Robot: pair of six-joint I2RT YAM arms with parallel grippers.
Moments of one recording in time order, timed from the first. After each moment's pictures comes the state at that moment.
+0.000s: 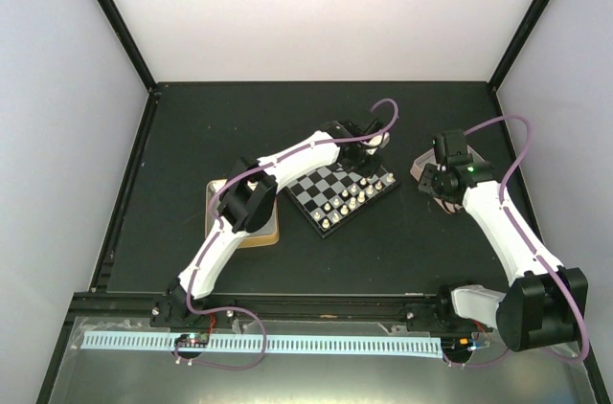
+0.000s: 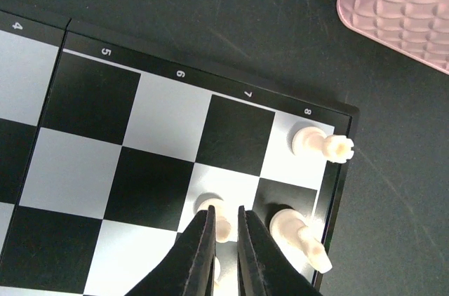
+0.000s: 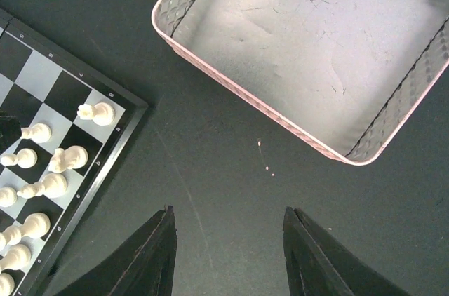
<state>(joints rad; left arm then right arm) -0.82 2.41 2.13 -0.78 0.15 -0.26 0.18 1.20 0.95 -0.85 0.16 0.52</state>
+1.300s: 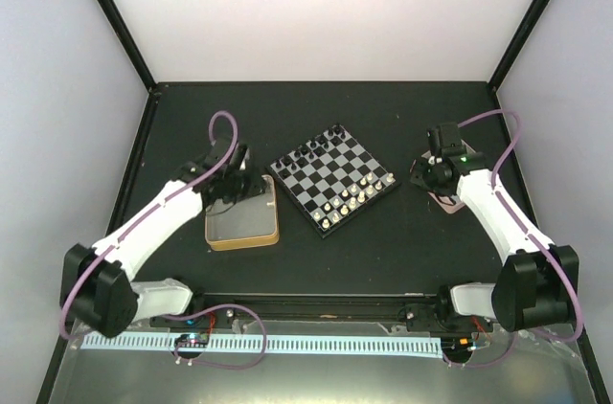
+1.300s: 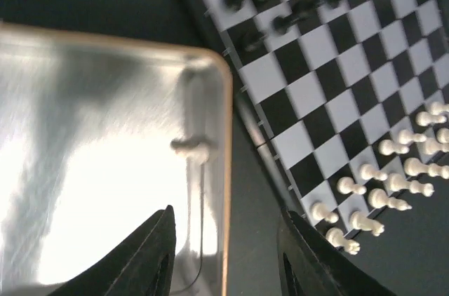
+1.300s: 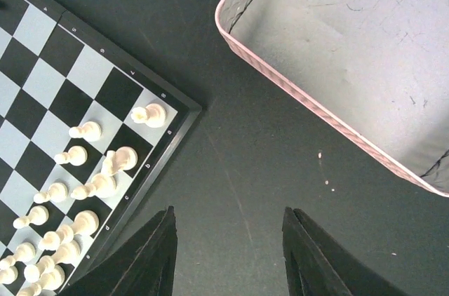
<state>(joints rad) -0.47 1.30 1.03 -0.71 0.07 -0.68 0.18 1.29 0.99 -0.79 0.04 0.51</state>
